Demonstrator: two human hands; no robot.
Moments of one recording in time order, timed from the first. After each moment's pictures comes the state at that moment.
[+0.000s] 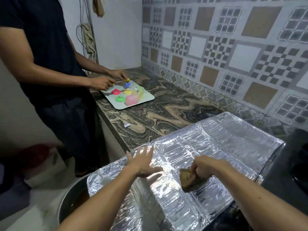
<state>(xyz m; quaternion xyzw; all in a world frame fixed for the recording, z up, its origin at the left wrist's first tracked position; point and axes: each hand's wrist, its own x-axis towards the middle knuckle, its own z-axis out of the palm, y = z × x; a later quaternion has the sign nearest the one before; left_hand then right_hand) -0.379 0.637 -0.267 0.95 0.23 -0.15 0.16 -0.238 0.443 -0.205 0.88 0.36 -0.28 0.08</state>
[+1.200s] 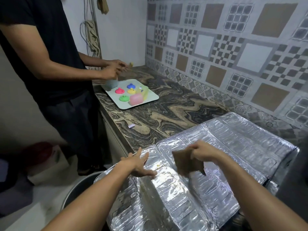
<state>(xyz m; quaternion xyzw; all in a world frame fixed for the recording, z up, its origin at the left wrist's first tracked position) -0.395 0.673 -0.255 0.92 0.24 -0.28 0.15 -0.230 0.481 -0.179 0.87 0.34 -0.29 -0.18</state>
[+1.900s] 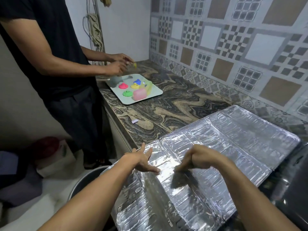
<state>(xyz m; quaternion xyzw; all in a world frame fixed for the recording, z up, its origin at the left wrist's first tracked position) -0.388 0.676 -0.256 0.91 0.24 -0.31 0.15 -0.261 0.482 -0.179 0.85 0.35 -0.35 -0.16</state>
